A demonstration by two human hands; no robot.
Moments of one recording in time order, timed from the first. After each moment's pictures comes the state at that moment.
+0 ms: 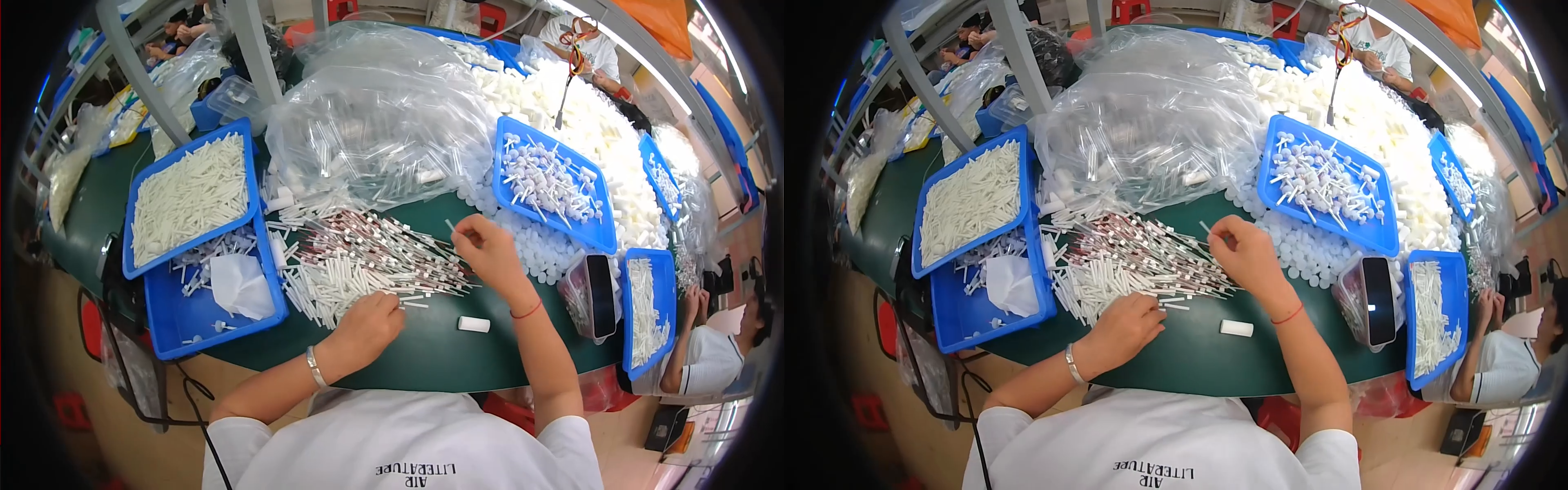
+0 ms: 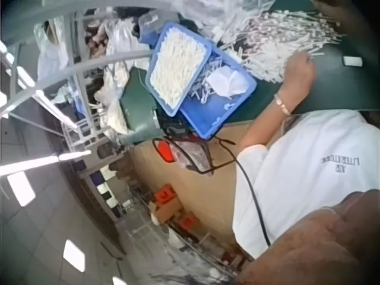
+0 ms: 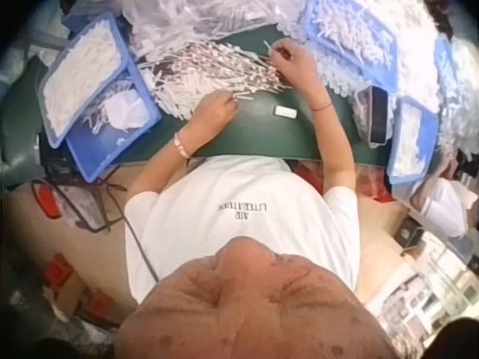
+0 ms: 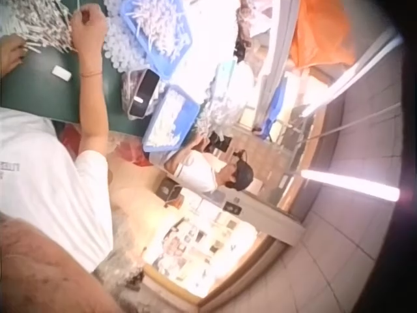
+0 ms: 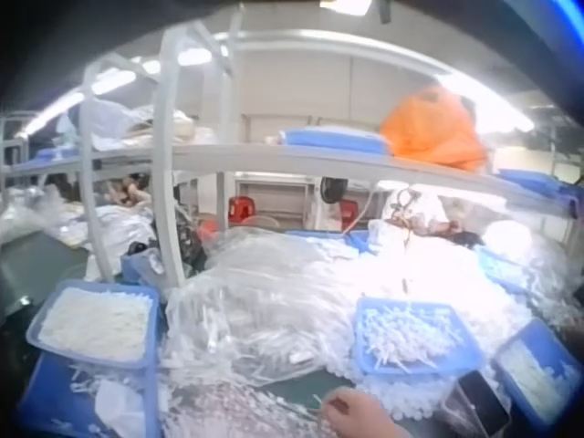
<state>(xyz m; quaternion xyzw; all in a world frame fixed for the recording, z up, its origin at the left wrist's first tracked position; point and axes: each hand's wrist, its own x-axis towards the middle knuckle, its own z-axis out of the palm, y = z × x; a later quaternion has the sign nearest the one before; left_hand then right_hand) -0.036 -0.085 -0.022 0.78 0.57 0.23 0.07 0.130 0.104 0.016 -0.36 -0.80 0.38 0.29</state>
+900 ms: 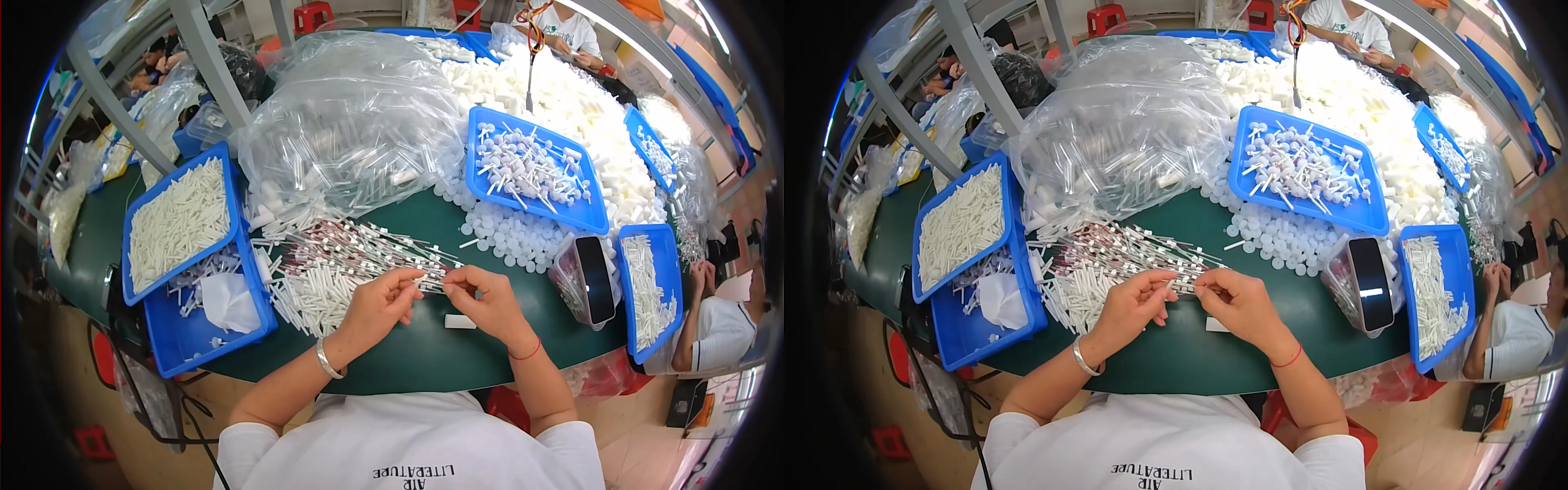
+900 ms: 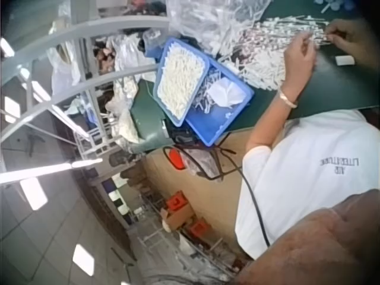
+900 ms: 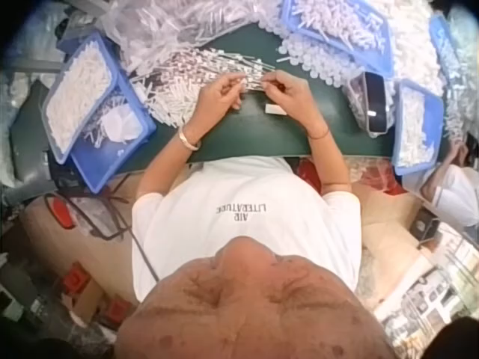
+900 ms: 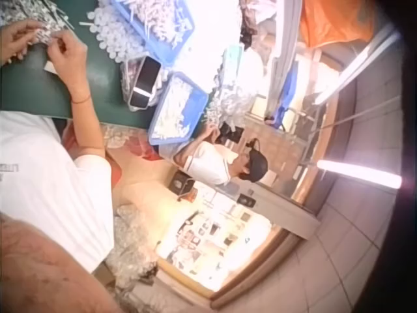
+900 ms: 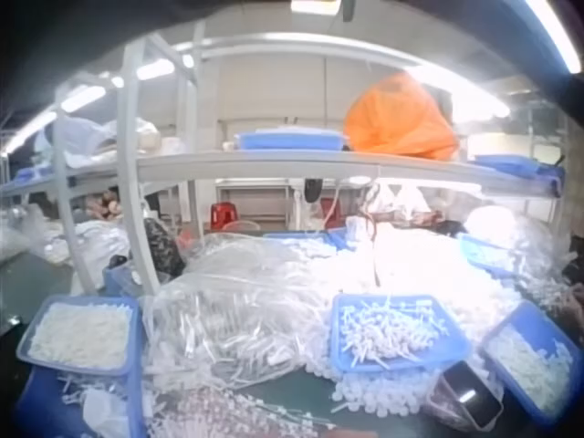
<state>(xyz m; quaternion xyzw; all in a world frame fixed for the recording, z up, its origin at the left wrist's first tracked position) -0.002 -0.039 0.003 0.41 0.54 0.51 0.52 0.184 0.048 0.021 -0.33 -0.75 0.50 0.29</state>
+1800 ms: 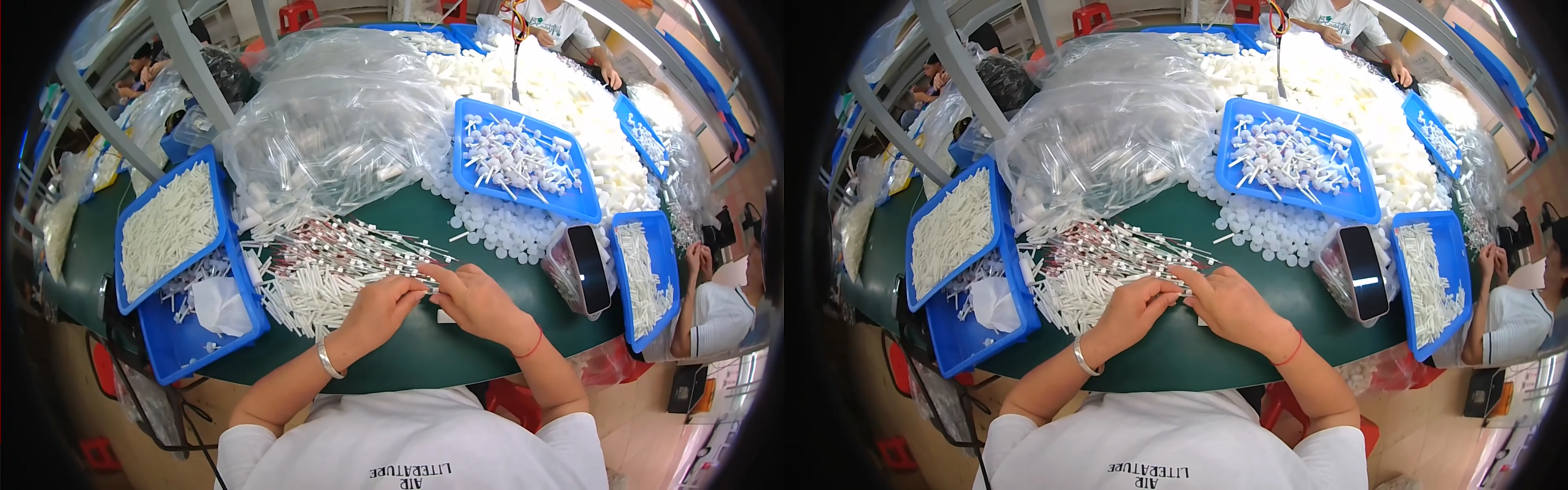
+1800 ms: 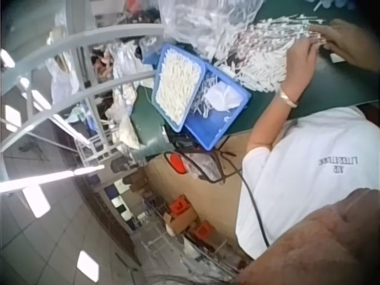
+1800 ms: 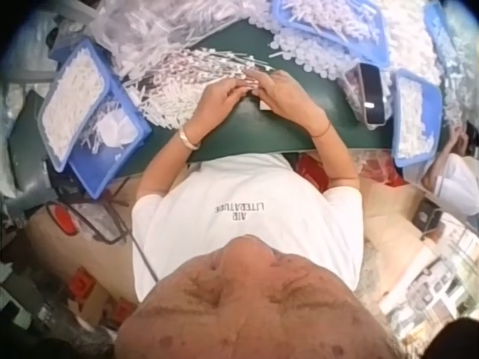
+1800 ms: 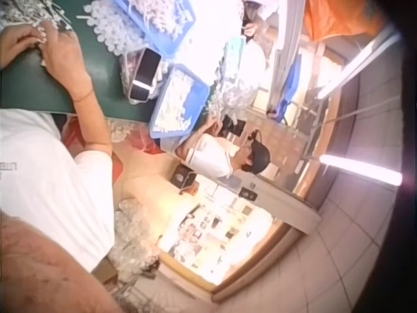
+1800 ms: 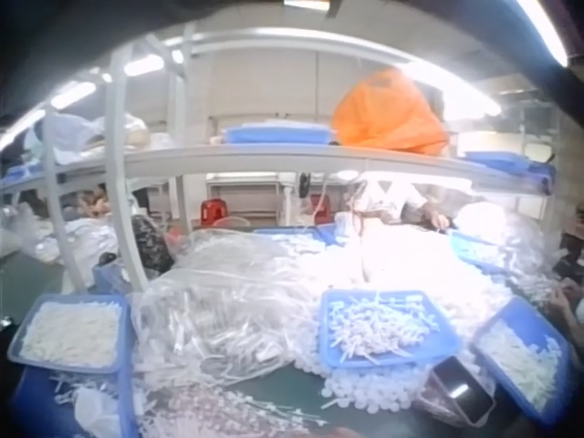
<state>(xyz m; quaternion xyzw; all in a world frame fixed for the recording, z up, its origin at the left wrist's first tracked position) 0.005 -0.033 -0.001 0.61 0.57 0.42 0.36 0.190 0.051 0.032 -0.20 -0.94 0.22 0.19</state>
